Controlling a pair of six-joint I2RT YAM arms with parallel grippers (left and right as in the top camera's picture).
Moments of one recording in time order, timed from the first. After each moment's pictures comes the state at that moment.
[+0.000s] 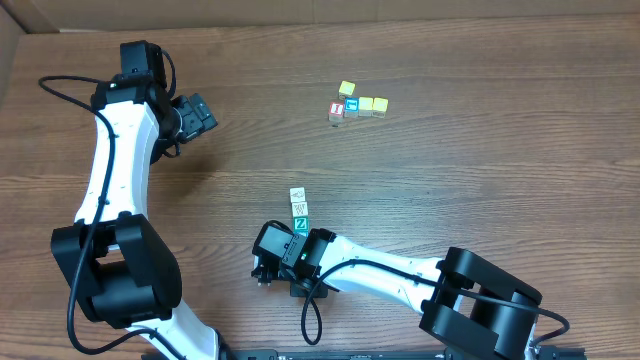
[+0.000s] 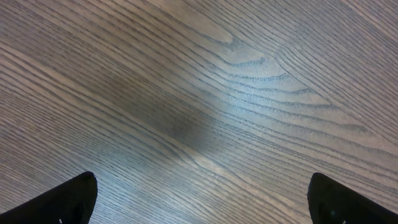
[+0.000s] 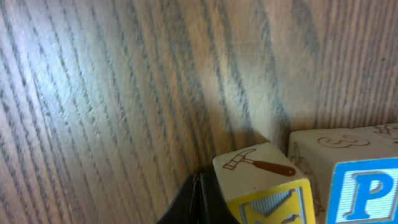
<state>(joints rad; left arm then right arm) 0.16 1.87 1.60 -1.00 -0.04 -0.43 1.13 1.97 1.26 -0.68 0.02 -0.40</state>
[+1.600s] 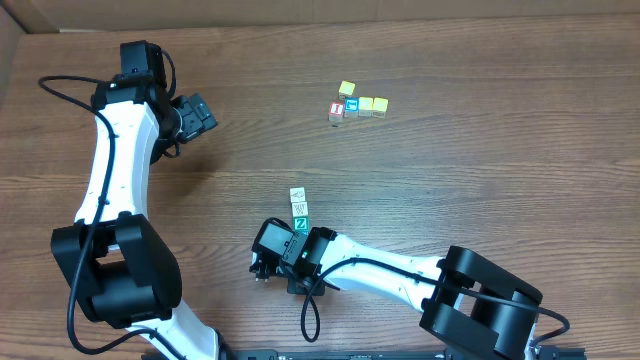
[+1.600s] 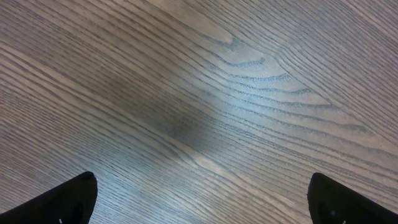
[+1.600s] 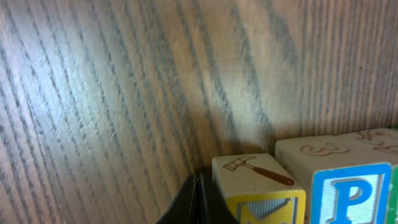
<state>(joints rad) 0.16 1.87 1.60 -1.00 -0.04 -0.43 1.12 1.97 1.26 -0.64 0.02 -0.37</state>
